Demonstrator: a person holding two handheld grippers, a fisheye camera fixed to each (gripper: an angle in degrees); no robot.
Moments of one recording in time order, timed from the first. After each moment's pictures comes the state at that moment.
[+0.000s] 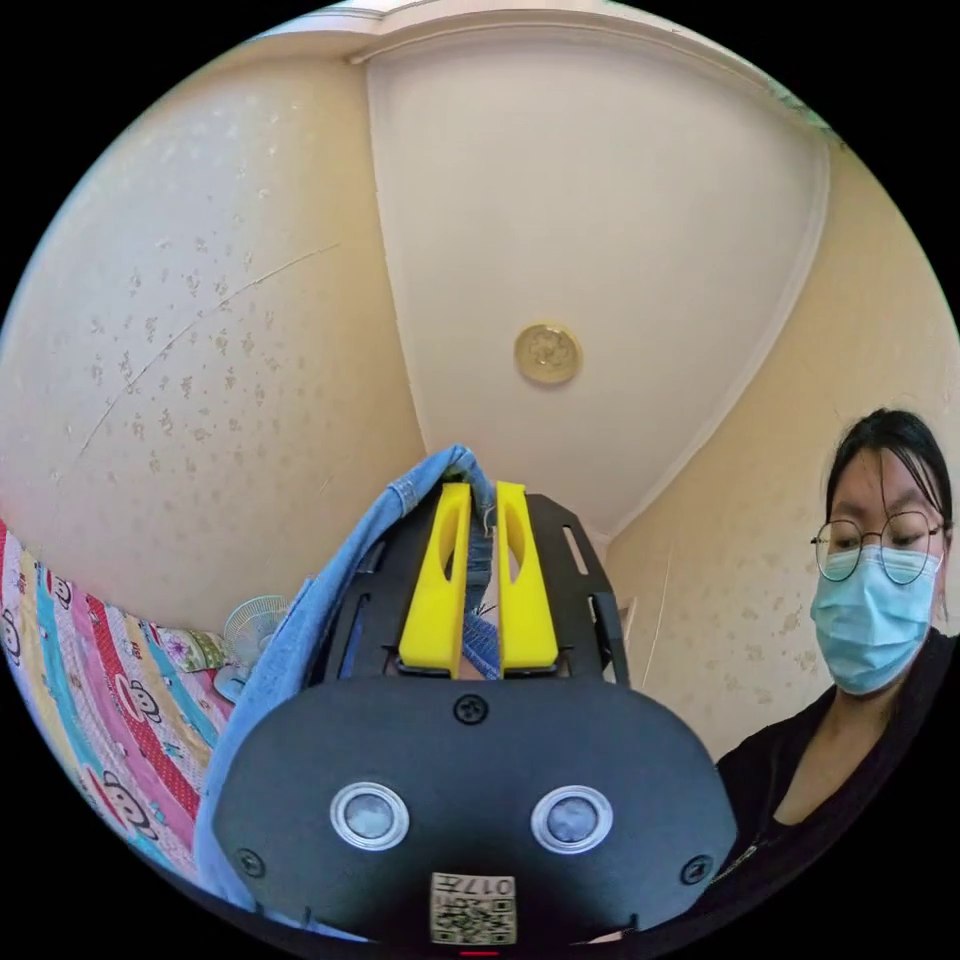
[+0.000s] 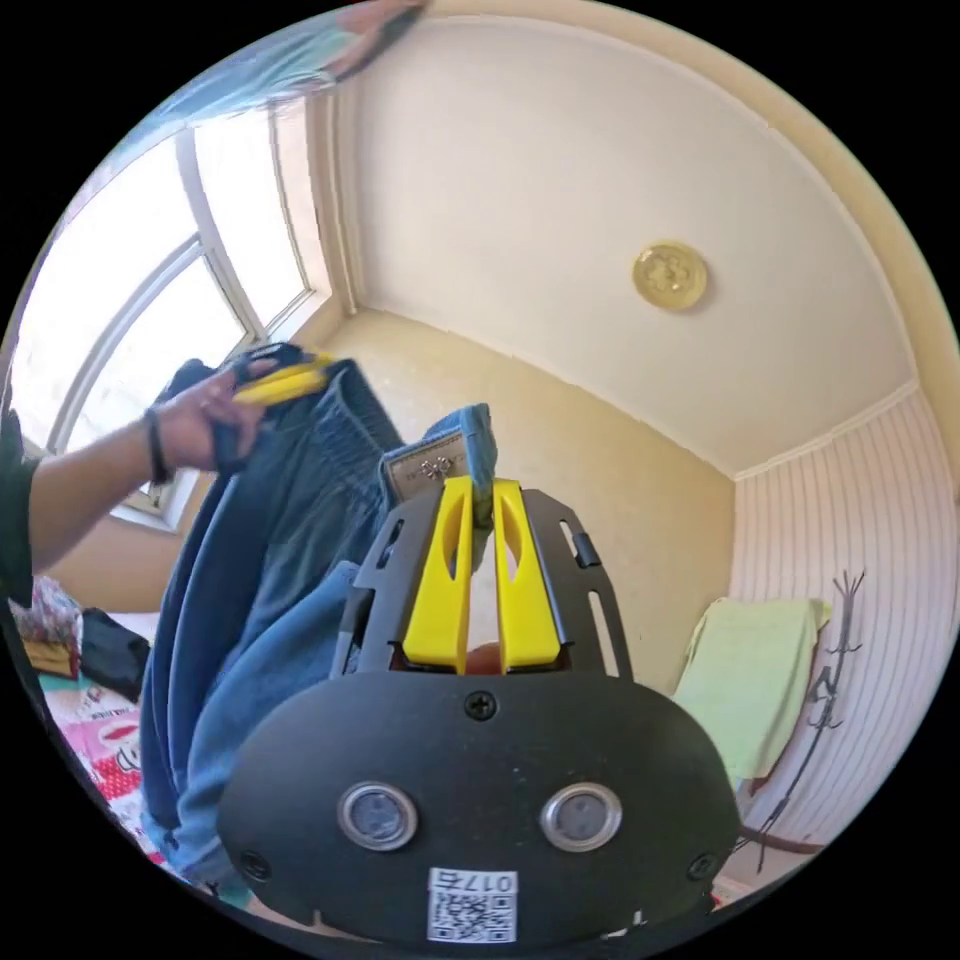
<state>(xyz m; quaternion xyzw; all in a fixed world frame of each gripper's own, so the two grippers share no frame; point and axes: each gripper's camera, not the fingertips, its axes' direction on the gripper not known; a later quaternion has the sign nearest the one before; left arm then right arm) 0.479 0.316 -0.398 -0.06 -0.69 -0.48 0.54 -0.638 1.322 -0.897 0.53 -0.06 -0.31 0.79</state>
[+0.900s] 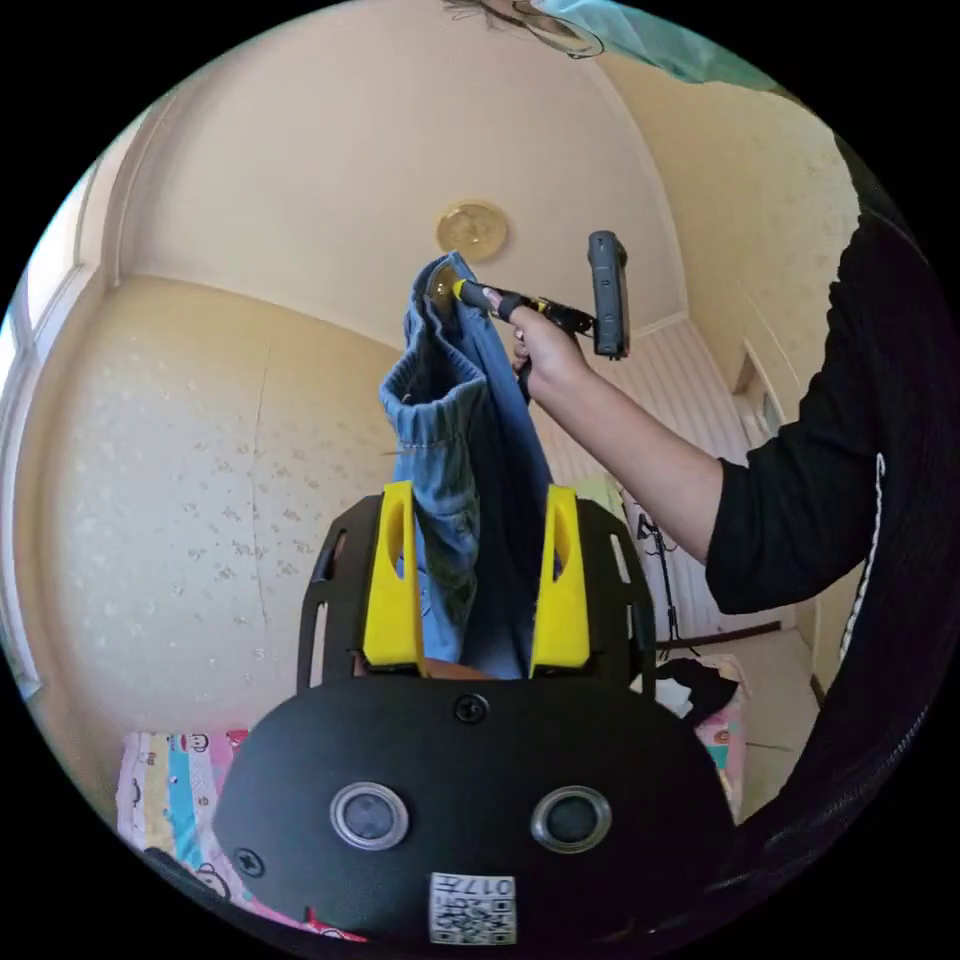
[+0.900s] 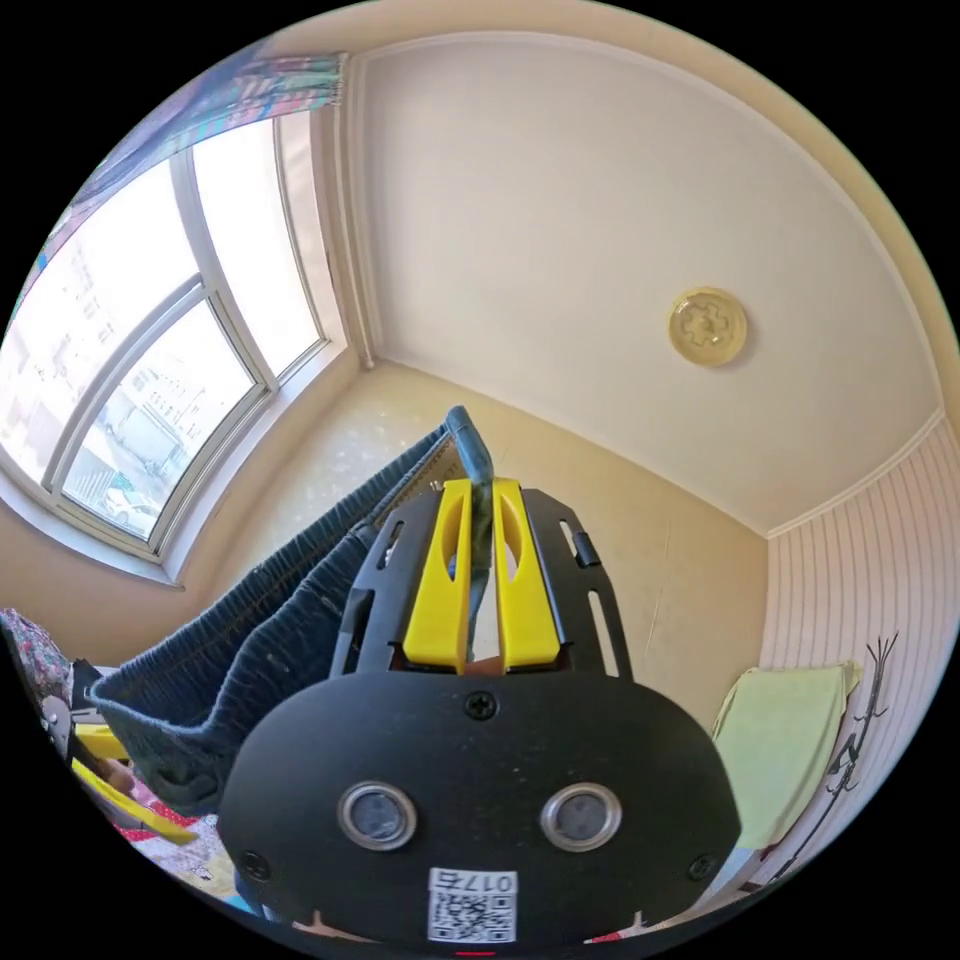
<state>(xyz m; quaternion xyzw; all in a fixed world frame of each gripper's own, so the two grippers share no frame) 0.581 0.286 -0.169 -0.47 -0.67 -0.29 0.50 -0.742 1.273 -1.037 0.58 -0.10 -0.34 0.74</state>
